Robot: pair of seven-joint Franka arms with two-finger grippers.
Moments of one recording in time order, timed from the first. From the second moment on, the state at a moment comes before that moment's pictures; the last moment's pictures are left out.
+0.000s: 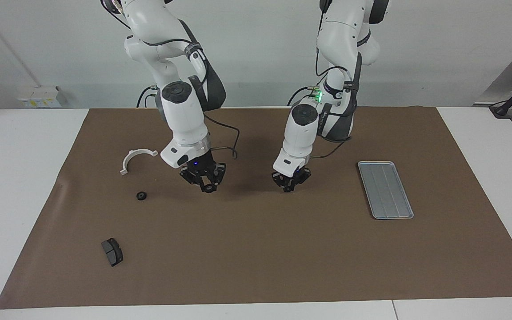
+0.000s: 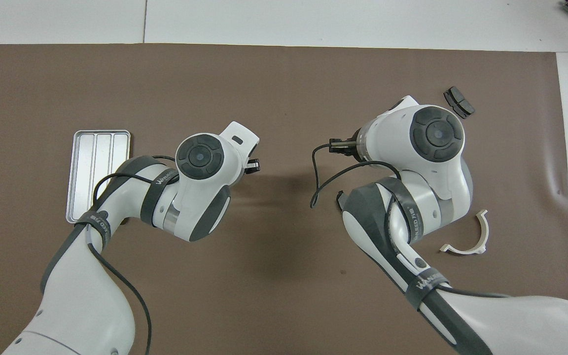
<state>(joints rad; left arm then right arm) -0.62 0.37 0.11 -1.89 -0.03 2.37 -0.63 0.22 0.27 0.17 -1.85 -0.03 2.33 0.44</state>
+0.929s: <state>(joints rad) -0.14 0.22 0.12 -1.90 -0.12 2.06 0.19 0.53 0.62 0.17 -1.50 -0.18 2.25 0.86</state>
